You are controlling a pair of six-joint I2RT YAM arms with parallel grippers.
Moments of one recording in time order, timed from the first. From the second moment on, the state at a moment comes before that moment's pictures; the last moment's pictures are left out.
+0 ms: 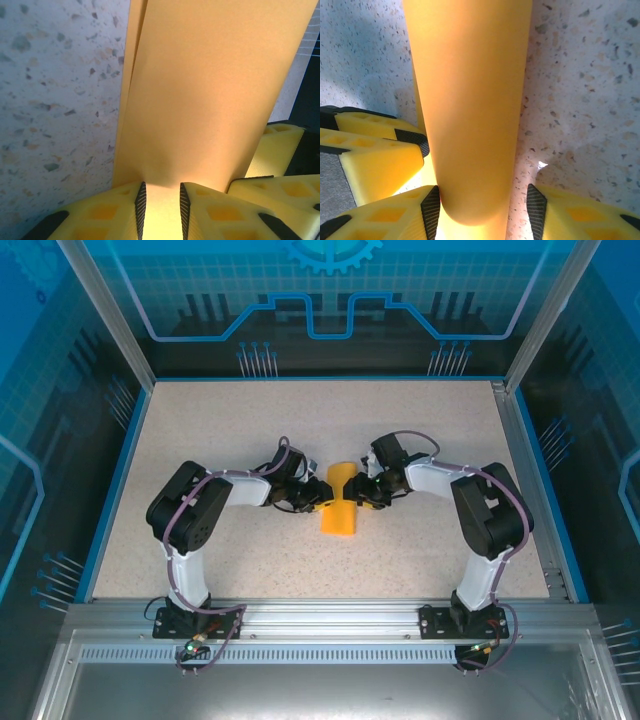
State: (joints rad) left arm -0.48 1.92 0.95 0.07 0.61 -0.93; right arm 0.43 1.83 1.04 -0.39 -0.50 0.59
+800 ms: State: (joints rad) left arm -0.49 1.51 0.83 0.00 0.35 -0.90; right arm 0.43 1.85 1.06 -0.42 -0.46 0.59
